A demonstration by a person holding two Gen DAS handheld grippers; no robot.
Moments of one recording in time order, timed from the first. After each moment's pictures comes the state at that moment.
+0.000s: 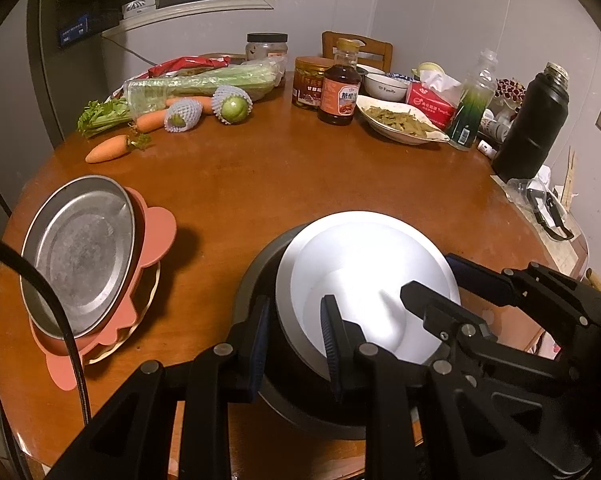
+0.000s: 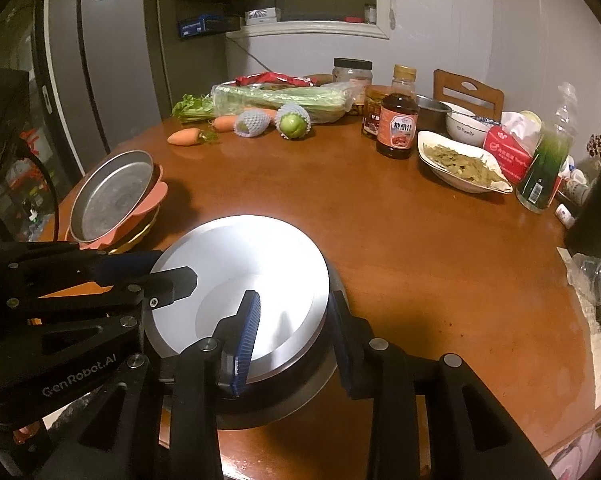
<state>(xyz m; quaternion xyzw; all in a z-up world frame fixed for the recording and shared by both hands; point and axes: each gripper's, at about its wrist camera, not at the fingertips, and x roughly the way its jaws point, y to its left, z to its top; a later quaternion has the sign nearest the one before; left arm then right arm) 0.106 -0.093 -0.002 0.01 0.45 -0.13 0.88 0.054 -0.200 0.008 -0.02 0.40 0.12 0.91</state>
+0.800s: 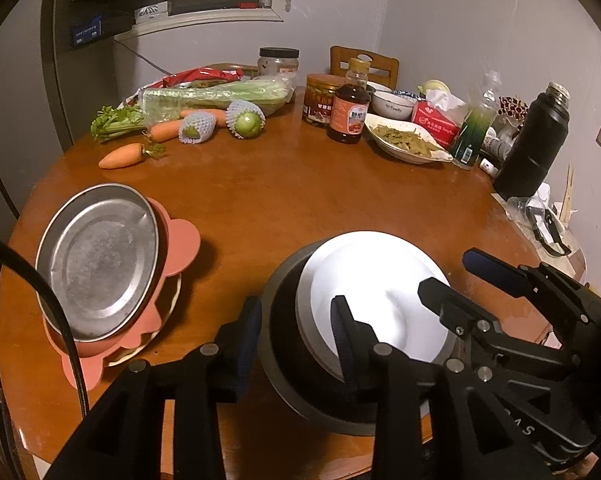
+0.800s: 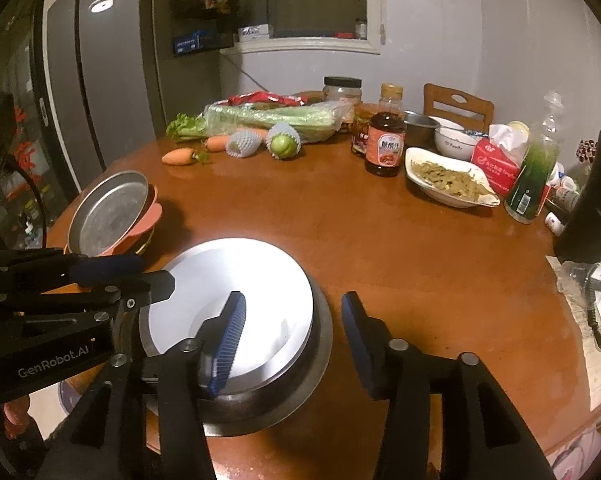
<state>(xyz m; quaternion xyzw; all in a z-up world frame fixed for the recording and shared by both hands) 0.103 -0.077 0.011 0.00 0.43 -0.12 0.90 0.051 -0.205 0.019 -0.02 0.37 0.11 0.92</state>
